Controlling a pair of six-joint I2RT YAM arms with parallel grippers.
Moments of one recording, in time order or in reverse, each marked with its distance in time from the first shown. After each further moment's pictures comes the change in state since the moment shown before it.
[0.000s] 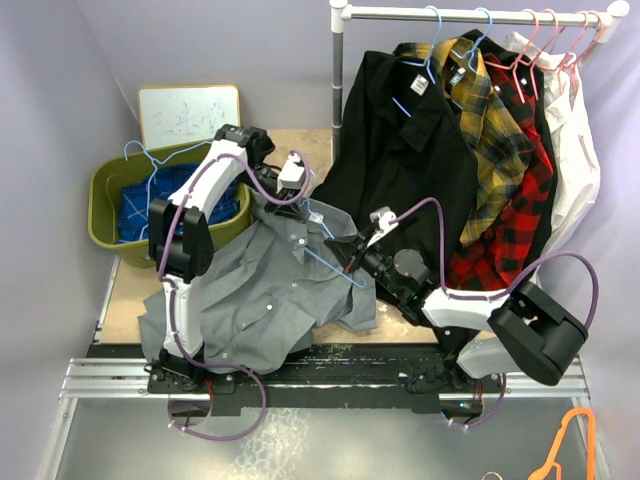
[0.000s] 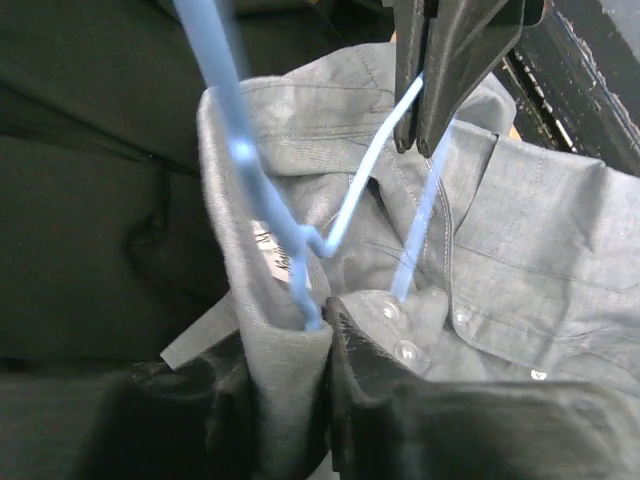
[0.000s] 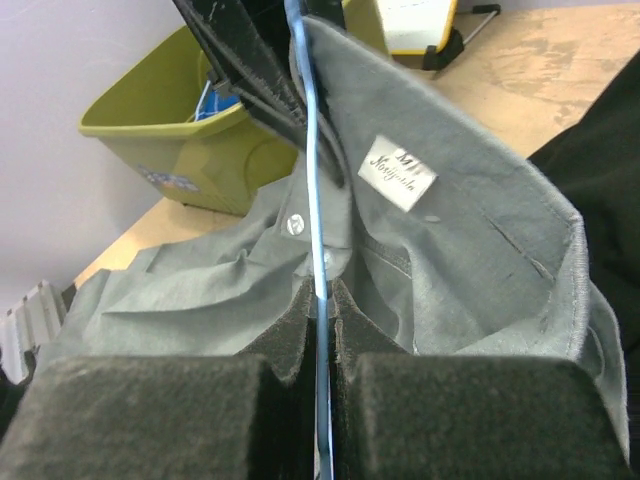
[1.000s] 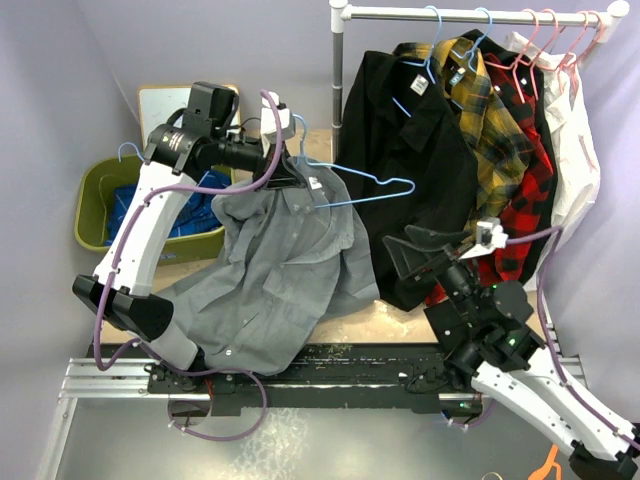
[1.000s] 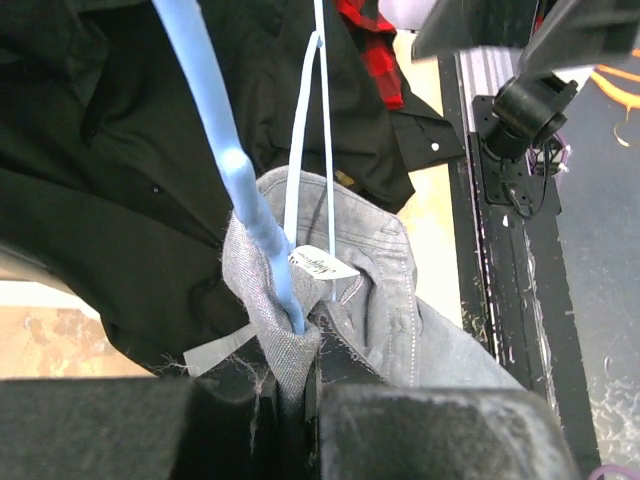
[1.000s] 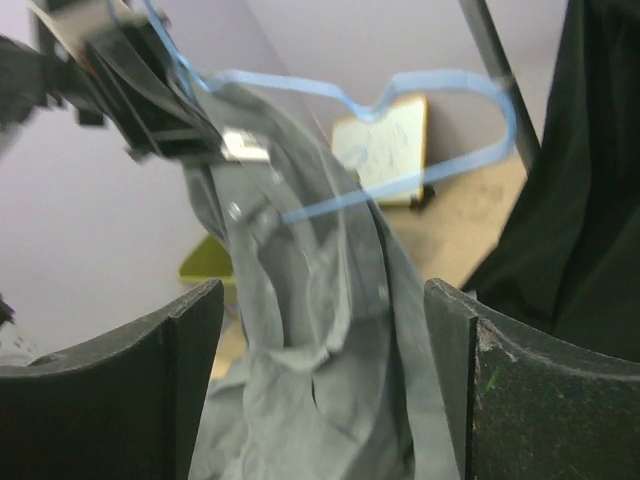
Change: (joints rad) left arm -0.062 -0.536 -0.044 0.463 -0.085 -0.989; right arm -0.007 -0.983 0.138 -0.866 0.187 0.077
